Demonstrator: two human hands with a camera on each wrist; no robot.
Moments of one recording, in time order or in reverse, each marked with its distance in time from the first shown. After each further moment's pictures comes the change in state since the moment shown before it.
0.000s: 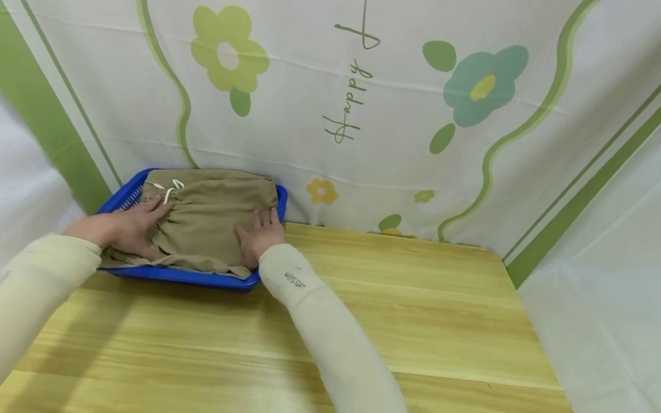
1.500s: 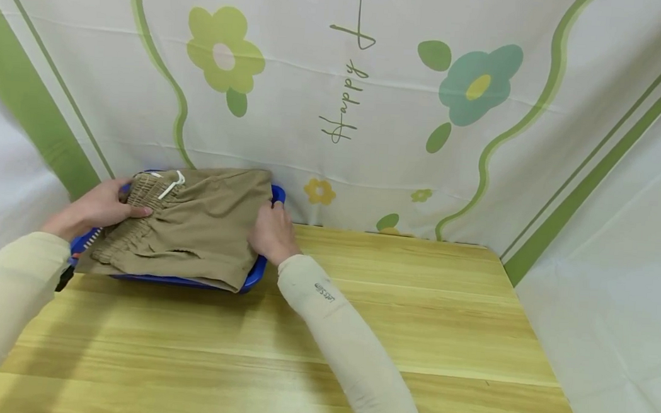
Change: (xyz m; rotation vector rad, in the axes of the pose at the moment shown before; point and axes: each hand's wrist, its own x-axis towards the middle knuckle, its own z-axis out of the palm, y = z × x) left_hand -0.006 -0.024 -0.025 -0.533 0.223 -0.151; right_hand -0.011 0.022 0.004 0.746 0.460 0.207
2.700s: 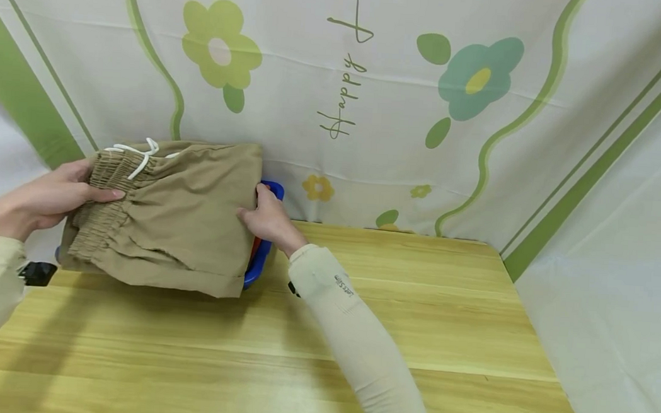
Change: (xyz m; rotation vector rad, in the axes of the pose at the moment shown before) left_hand -0.028 0.012 -0.026 -0.255 -0.059 0.124; right_hand -0.006 -0.010 -0.036 0.663 -0.195 0.027
